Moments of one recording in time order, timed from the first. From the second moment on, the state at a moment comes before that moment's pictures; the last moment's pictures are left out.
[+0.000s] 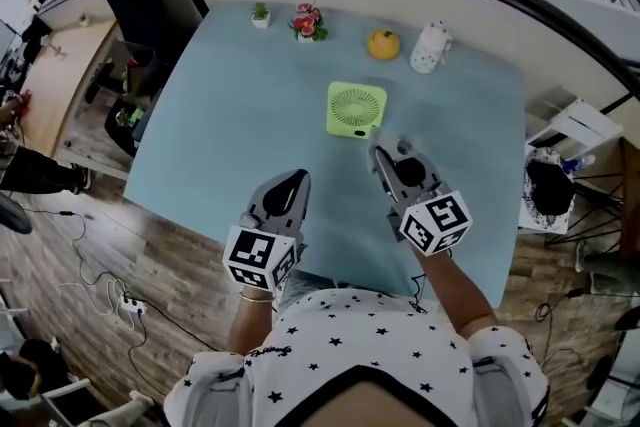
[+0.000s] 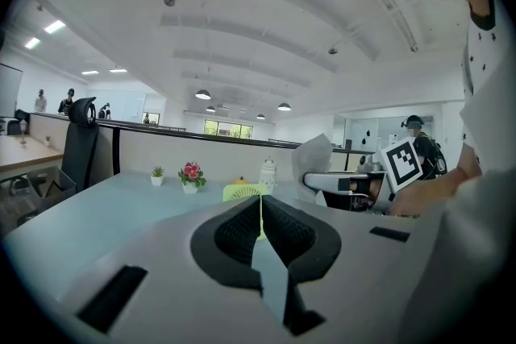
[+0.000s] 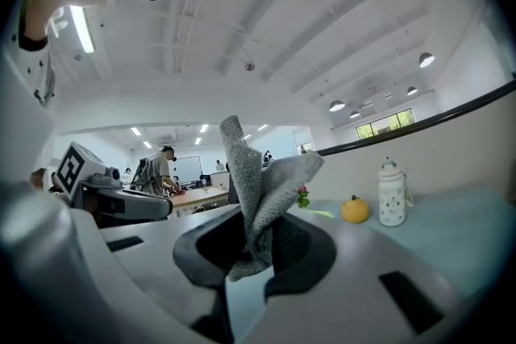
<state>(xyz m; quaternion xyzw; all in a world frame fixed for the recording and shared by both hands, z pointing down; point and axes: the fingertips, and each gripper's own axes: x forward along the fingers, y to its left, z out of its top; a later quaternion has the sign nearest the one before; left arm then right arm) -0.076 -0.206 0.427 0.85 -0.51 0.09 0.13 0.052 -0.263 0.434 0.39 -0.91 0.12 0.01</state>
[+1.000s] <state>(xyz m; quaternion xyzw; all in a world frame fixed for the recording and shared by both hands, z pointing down) -0.191 -0.292 0.454 0.86 -0.48 0.10 0.17 -0.047 -0.380 0.520 0.49 -0.86 0.10 0.15</state>
